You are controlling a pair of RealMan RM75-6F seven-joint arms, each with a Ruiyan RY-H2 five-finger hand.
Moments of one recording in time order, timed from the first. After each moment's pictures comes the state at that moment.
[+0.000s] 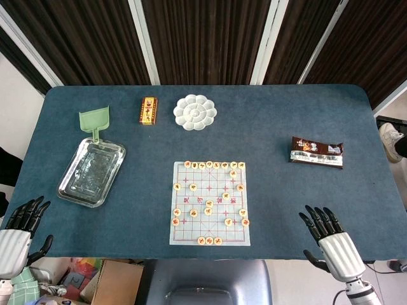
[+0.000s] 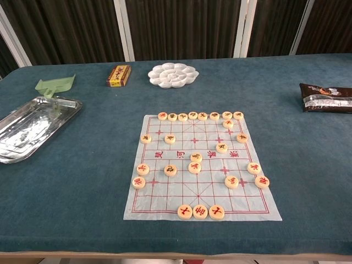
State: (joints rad) left arm -0.04 -1.14 0.04 -1.52 1.68 1.60 -0.04; right arm 0.03 -1.22 -0.10 -1.61 -1.80 1.52 -0.22
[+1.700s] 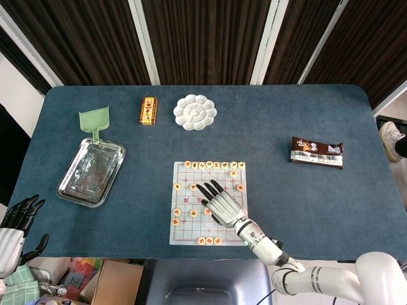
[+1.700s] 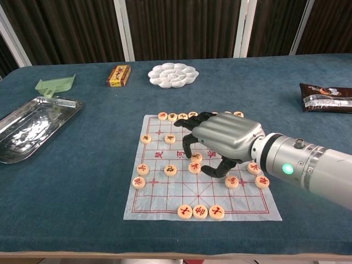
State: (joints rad) left arm -0.05 -1.11 0.04 -1.50 1.68 1.61 -0.15; right arm 0.69 -1.75 0.15 -1.39 -1.32 0.86 -0.62
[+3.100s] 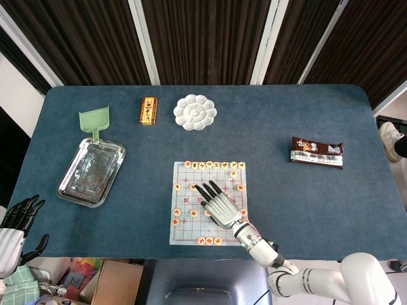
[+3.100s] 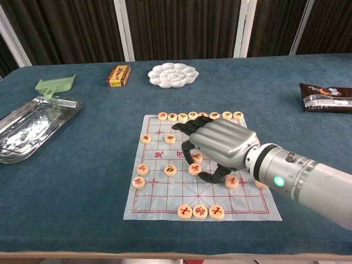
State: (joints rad) left arm -0.05 -1.11 0.04 -1.50 1.68 1.61 -0.15; right arm 0.71 -1.84 0.09 -1.27 -1.34 0.96 -0.59
